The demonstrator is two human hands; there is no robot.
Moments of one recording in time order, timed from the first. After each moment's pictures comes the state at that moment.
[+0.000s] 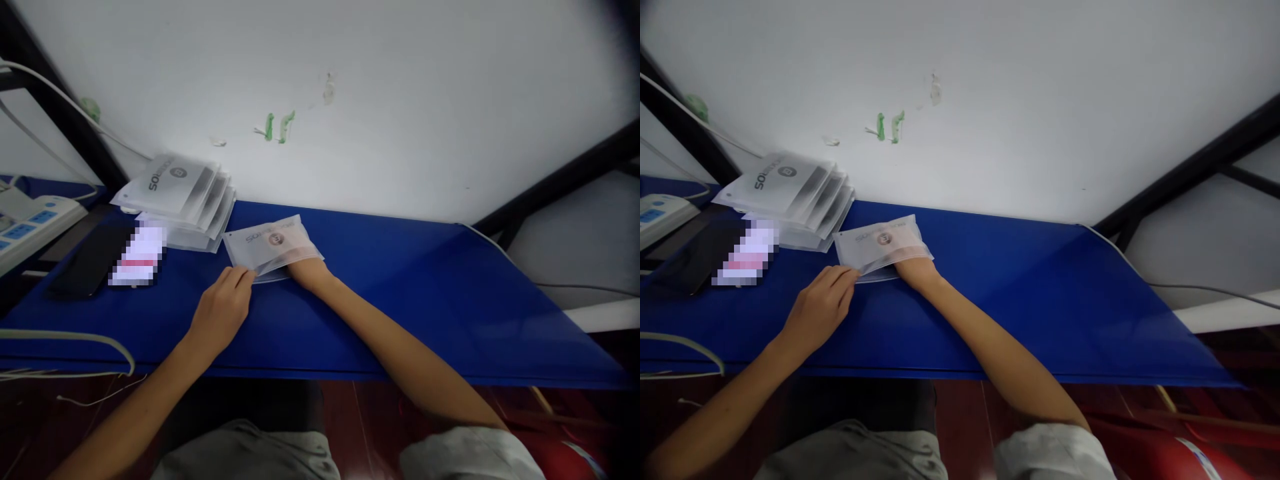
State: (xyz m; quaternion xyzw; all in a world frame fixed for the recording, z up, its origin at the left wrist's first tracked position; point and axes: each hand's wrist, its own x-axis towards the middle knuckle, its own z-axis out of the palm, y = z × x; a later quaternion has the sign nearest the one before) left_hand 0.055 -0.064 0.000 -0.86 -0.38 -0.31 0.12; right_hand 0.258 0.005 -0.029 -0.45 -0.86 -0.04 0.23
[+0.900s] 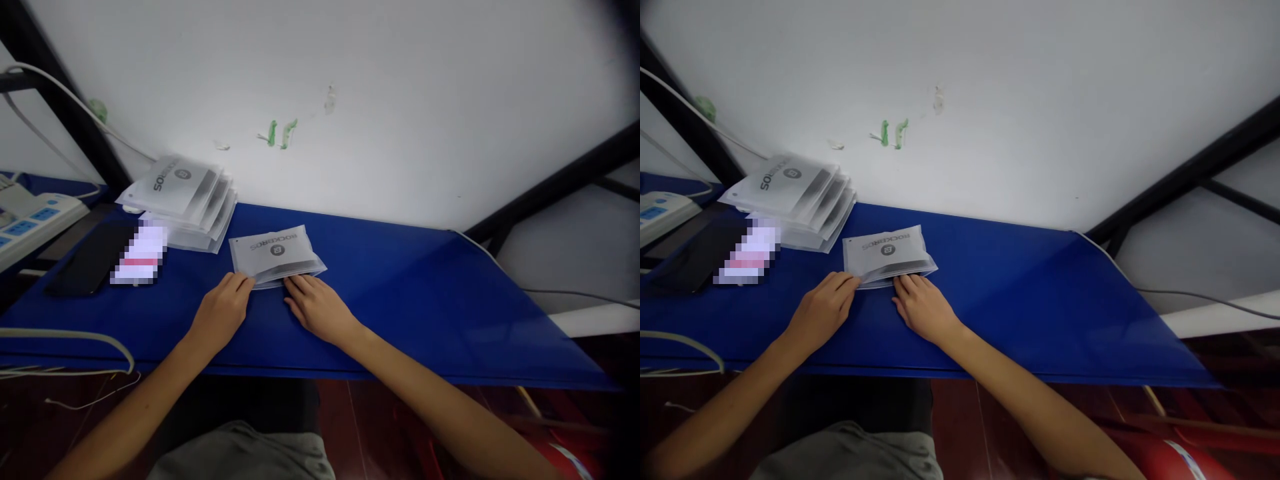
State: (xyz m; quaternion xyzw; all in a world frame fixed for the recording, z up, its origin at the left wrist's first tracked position) left_hand 0.045 -0.061 -0.016 -0.88 -0.37 -0.29 0.11; right_hand 0.260 -0.091 -0.004 -0.46 -0.88 -0.10 0.10
